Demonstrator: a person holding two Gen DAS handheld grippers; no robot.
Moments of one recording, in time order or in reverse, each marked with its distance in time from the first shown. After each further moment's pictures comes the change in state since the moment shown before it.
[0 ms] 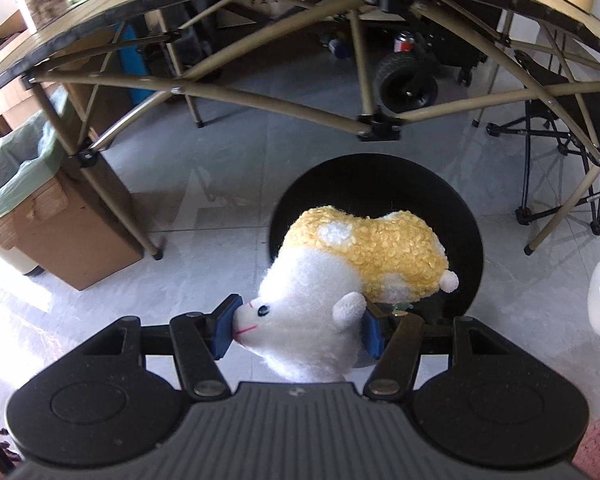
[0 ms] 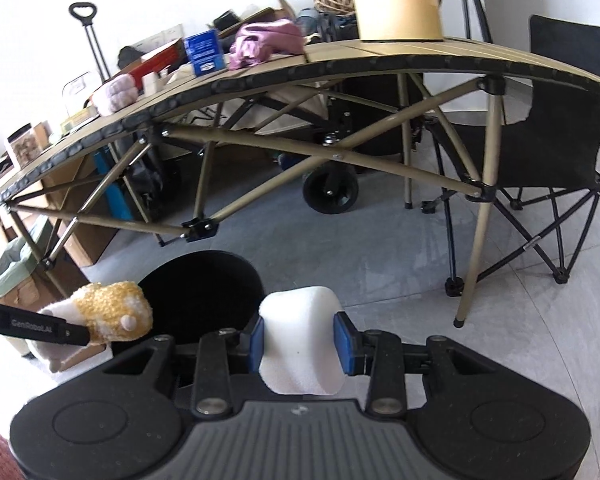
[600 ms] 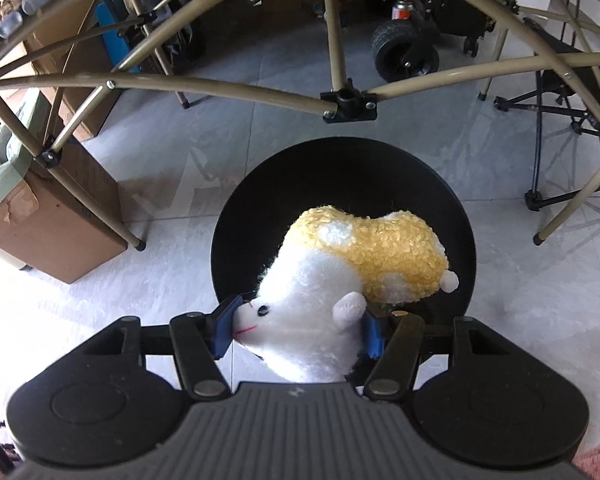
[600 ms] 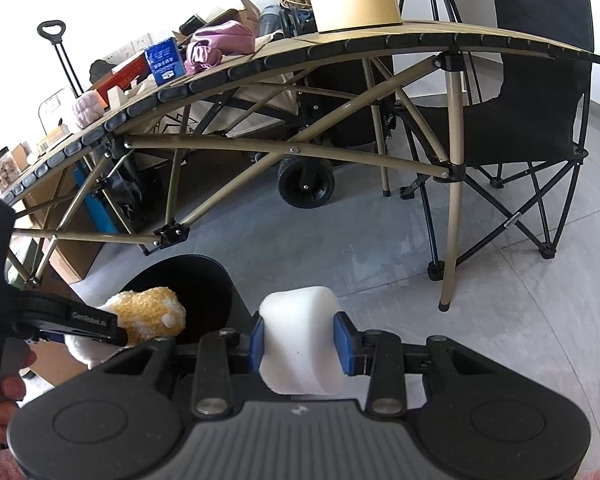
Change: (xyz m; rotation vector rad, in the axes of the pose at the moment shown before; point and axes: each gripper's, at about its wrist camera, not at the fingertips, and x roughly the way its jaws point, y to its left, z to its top) left arm 0.047 -0.046 0.023 0.006 0.094 0.045; right arm 0.001 -0.027 -0.004 0.080 0.011 -0.027
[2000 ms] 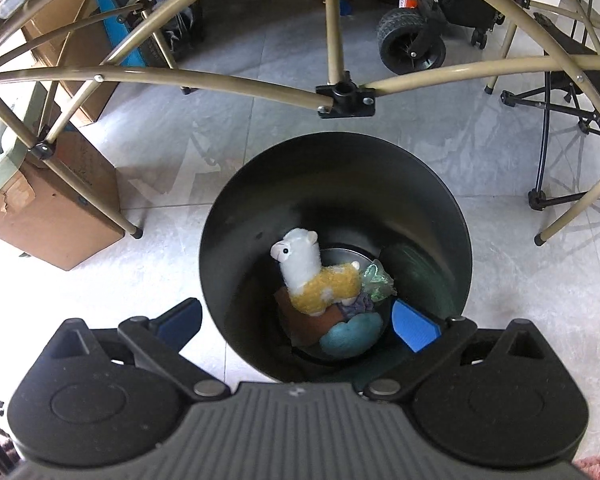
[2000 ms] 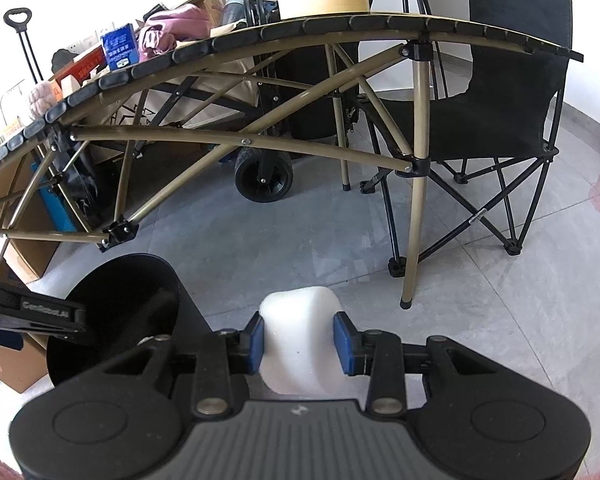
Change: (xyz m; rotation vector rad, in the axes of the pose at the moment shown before) left arm 0.003 -0.003 0.011 -0.022 0.043 0.001; right arm 0.022 -0.009 0.006 0.003 0.023 -0.129
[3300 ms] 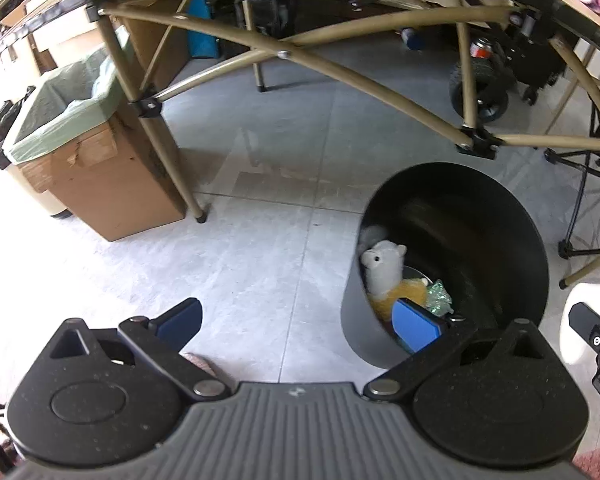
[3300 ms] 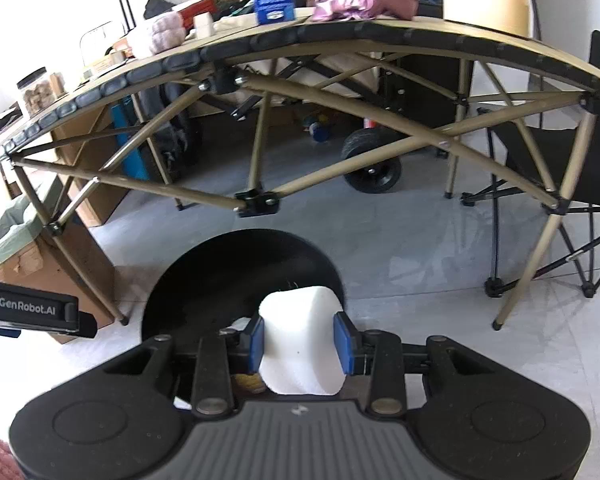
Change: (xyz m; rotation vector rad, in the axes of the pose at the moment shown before) left arm -0.026 0.125 -0.027 -0.184 -0.047 0.011; right arm 0.013 0.133 0.005 -0.198 0.063 0.164
